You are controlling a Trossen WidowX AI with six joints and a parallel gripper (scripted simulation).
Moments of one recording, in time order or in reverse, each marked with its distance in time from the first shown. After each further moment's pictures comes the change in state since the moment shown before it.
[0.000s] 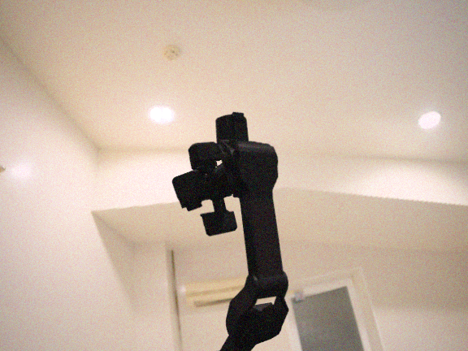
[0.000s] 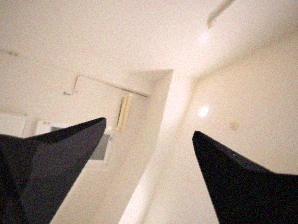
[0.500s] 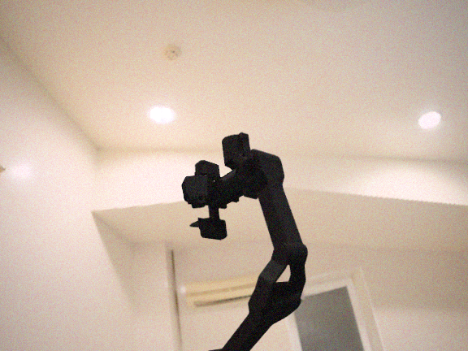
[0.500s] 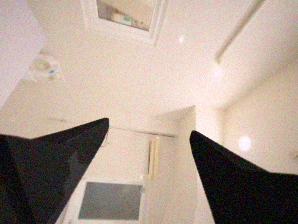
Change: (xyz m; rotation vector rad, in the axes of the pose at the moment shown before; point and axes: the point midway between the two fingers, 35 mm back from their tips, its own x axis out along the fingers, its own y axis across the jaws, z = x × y) arm 0.085 0.014 -0.014 0.242 -0.307 0.168
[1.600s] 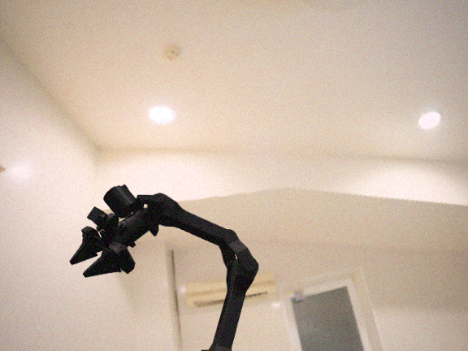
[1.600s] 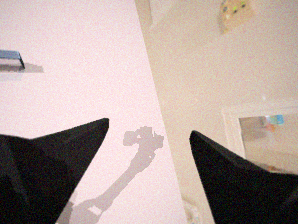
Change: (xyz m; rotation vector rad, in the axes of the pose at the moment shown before) arm 0.097 0.131 0.238 0.305 -0.888 1.058
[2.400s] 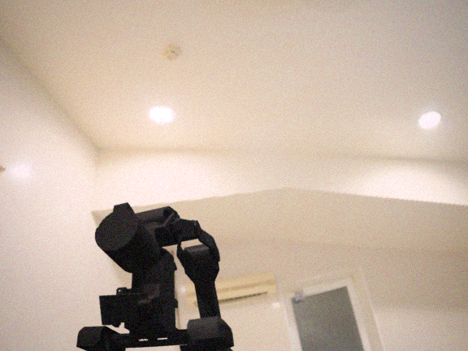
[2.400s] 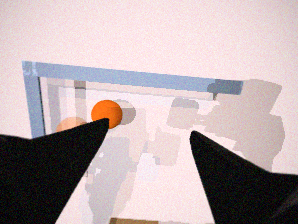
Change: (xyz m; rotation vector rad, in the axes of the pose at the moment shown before) arm 0.087 0.365 0.035 -0.124 0.333 0.691
